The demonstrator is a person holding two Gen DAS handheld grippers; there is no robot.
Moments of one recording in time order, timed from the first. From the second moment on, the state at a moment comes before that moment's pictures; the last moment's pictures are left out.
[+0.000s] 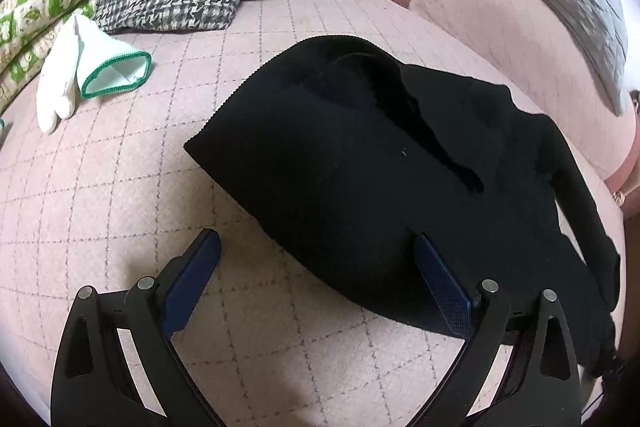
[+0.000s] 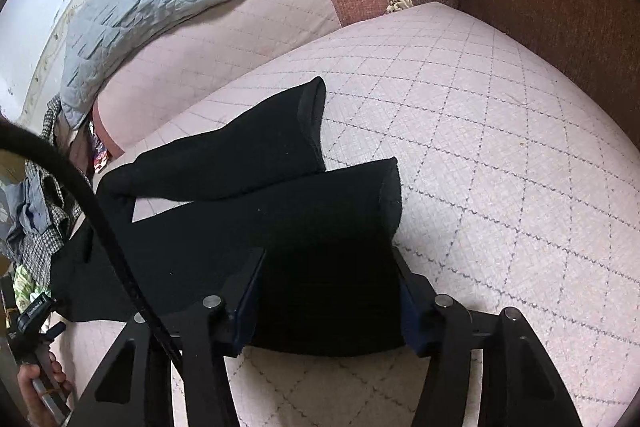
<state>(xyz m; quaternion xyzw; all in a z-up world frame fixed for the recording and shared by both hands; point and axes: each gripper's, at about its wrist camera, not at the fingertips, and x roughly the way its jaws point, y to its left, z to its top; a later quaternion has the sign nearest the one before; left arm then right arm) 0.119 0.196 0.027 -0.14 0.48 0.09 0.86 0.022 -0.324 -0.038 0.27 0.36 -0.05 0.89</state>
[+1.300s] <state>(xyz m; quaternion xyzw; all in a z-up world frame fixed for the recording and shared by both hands) 0.075 0.219 0.046 -0.16 0.46 0.07 0.87 -0.017 -0.290 -0.022 0.22 0.38 -0.05 0.90</state>
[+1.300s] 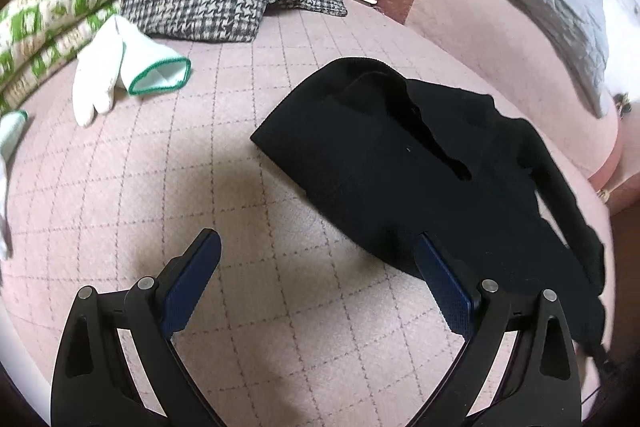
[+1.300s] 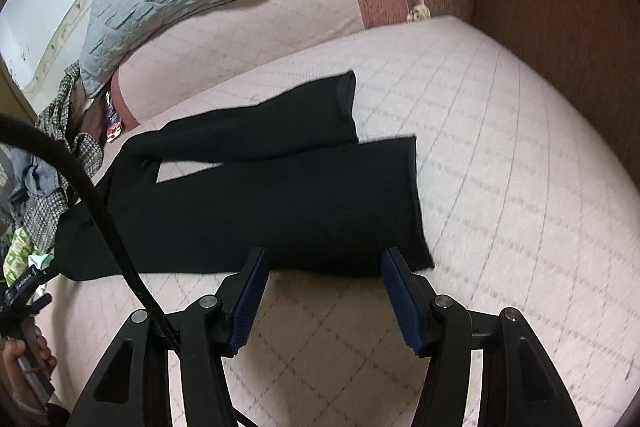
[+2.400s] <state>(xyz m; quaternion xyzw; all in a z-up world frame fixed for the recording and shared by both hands) 0.069 0.188 0.081 -0.12 0.45 -0.07 0.88 -0.060 -0.311 0.021 0.29 0.30 0.03 0.91</state>
